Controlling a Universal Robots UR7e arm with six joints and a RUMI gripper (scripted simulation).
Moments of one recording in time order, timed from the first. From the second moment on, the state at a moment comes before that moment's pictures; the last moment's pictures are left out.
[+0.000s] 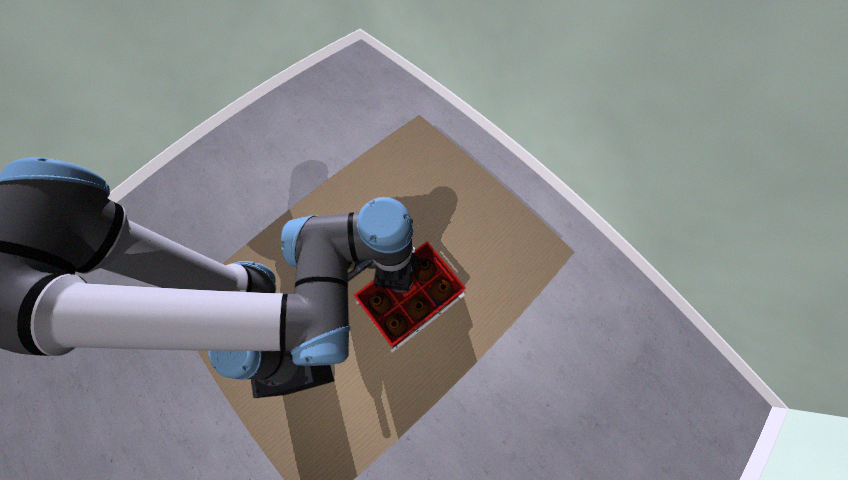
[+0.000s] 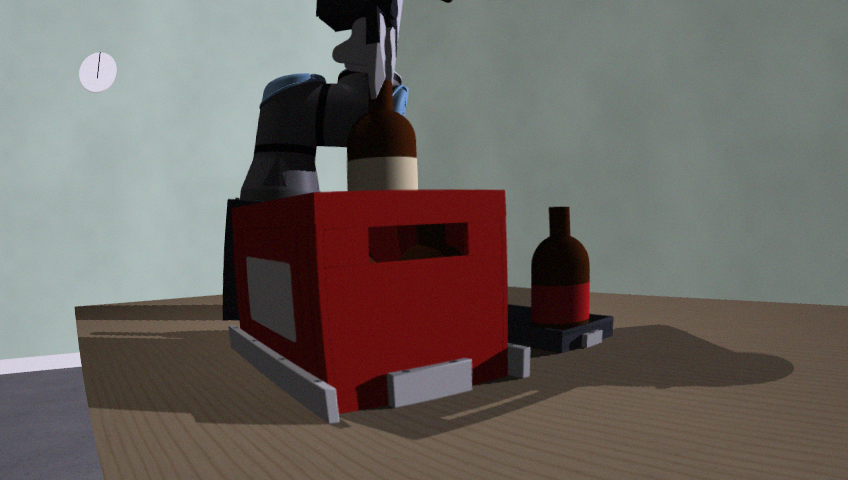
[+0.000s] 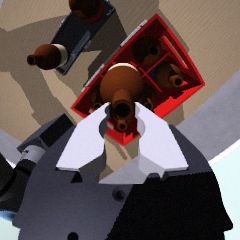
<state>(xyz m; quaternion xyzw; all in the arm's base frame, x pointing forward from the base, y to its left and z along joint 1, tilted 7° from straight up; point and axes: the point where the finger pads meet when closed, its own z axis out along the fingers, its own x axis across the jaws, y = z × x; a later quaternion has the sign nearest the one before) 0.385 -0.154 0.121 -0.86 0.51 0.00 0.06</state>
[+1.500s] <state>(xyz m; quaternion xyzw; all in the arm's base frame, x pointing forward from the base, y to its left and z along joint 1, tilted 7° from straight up) 0.385 -0.153 0.112 -0.86 0.51 0.00 0.06</state>
